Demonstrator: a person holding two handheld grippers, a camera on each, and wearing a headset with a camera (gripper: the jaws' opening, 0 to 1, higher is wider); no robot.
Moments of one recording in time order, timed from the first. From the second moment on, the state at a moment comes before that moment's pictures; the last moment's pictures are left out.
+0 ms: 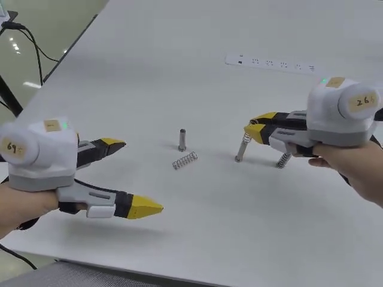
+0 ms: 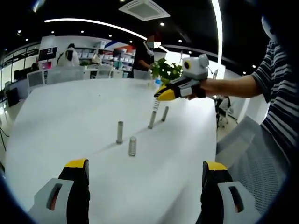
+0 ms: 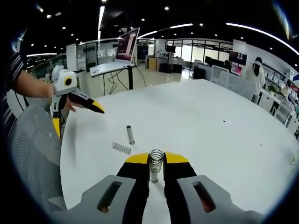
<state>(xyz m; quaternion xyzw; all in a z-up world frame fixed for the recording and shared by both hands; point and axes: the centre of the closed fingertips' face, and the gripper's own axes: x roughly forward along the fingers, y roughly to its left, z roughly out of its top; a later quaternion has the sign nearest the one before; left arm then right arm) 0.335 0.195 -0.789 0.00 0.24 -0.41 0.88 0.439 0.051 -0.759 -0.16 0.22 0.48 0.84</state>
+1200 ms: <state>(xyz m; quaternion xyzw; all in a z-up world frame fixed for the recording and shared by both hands) 0.338 0.195 -0.786 -0.01 0.24 -0.40 0.88 0.436 0.047 -0.822 -0.18 0.27 0.47 0.82</state>
